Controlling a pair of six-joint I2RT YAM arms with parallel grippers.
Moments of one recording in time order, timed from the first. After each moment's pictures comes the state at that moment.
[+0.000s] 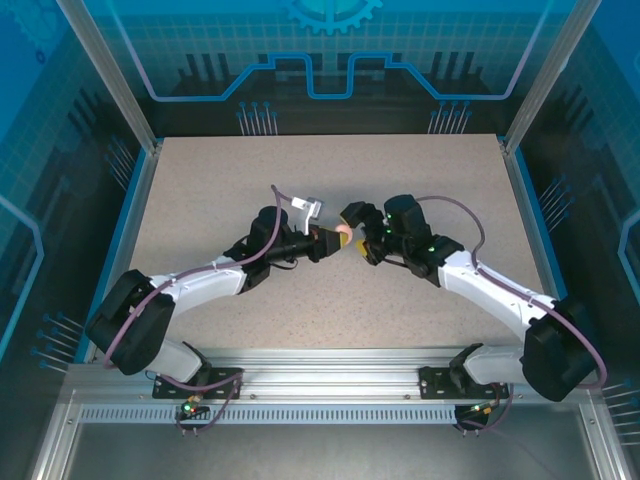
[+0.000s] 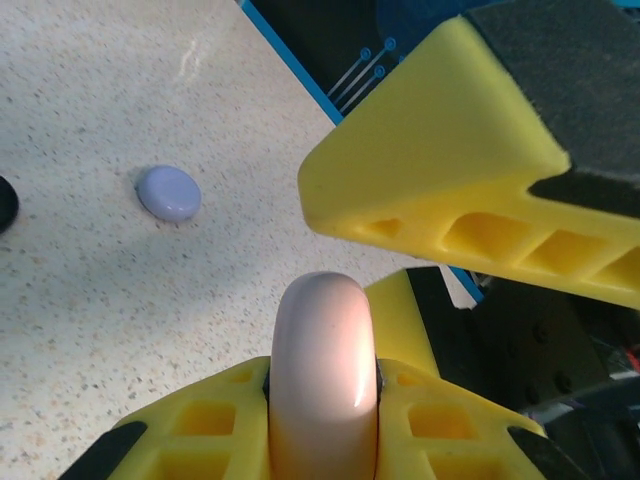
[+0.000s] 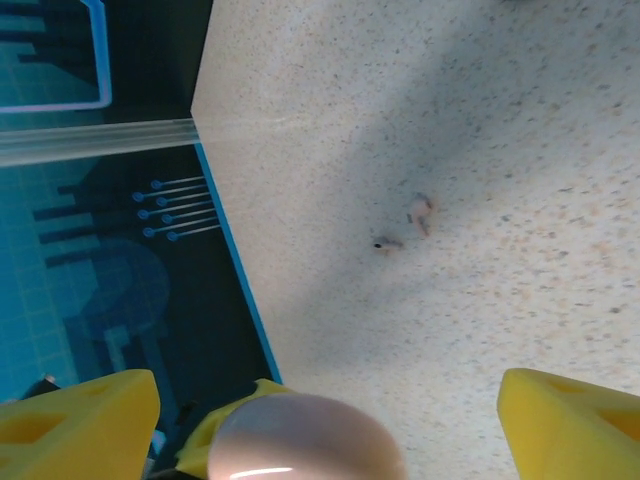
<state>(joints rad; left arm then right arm) -0.60 1.47 0.74 0.44 0.48 -0.58 0.59 1.30 0.87 -0.13 -0.19 1.44</state>
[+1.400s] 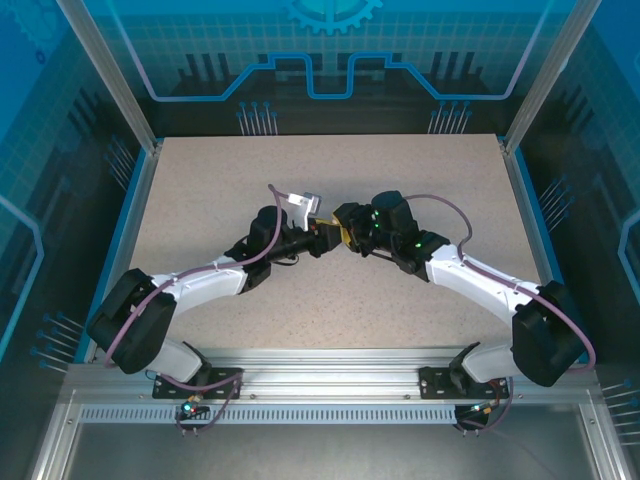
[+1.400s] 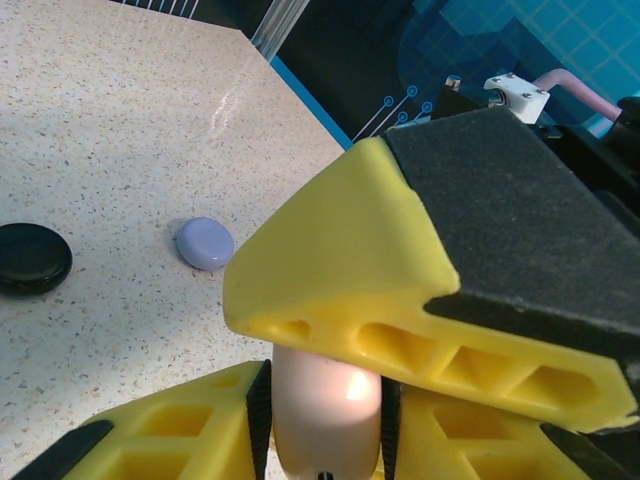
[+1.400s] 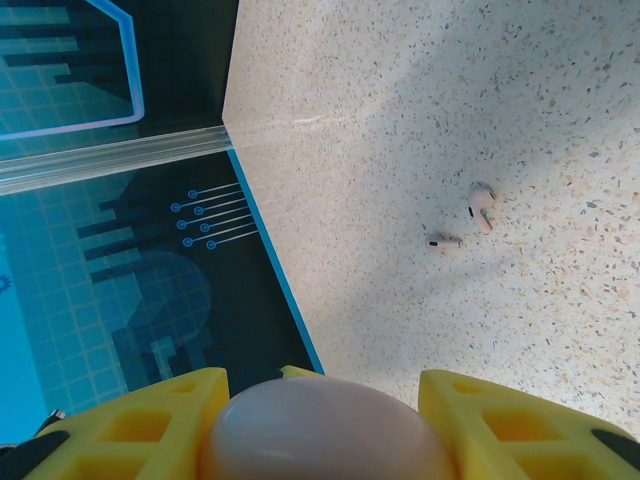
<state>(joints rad) -0.60 1.47 0.74 0.50 0.39 -0.56 0.63 1.38 0.92 -0.05 -0.15 1.55</state>
